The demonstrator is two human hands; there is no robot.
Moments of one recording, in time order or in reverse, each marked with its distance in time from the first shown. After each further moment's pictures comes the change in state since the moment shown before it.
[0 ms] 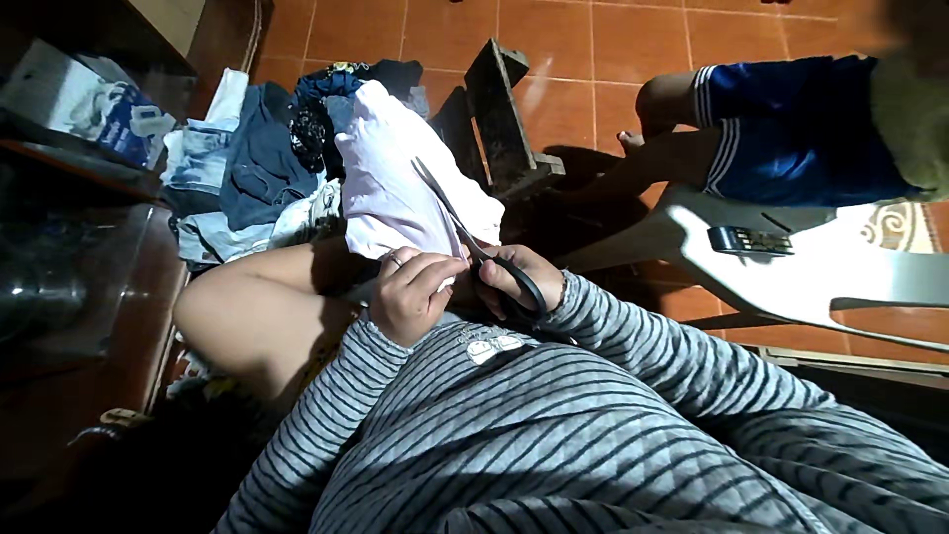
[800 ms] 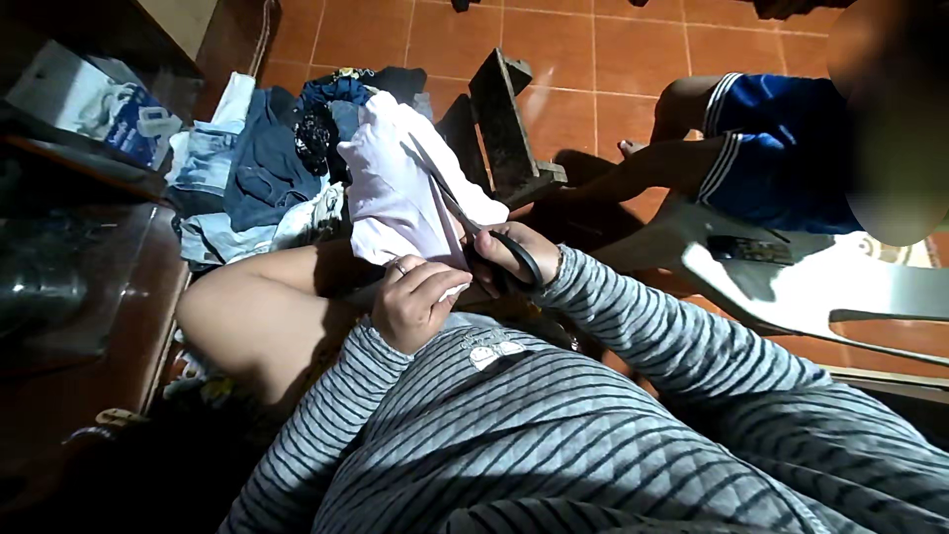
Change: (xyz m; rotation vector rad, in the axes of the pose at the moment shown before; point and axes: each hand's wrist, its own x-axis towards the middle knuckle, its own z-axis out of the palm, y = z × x) left_hand -0.007 -0.002 0.000 -0.041 0.022 0.009; right_hand 0.024 -0.022 -0.009 -0.066 -0.032 -0.060
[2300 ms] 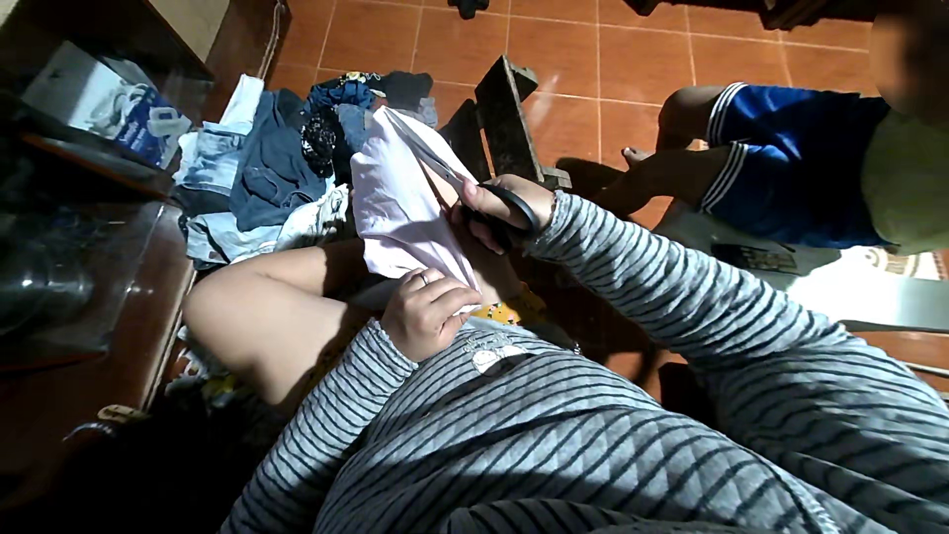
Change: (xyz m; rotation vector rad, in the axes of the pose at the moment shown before) left_hand -0.008 -0.001 0.000 -0.049 -0.215 0.037; right_hand 0.038 -0.055 -0.013 -0.168 0.029 0.205
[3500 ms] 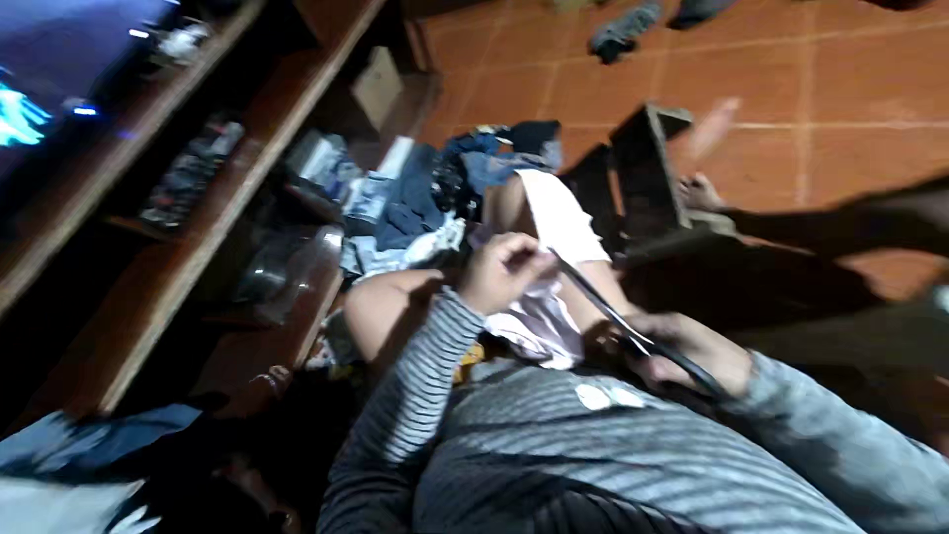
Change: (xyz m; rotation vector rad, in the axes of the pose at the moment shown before) left_hand 0.072 -0.014 -0.067 -0.235 -0.008 -0.487; right_hand -0.061 0.108 0.003 -0.120 -0.115 -0.398
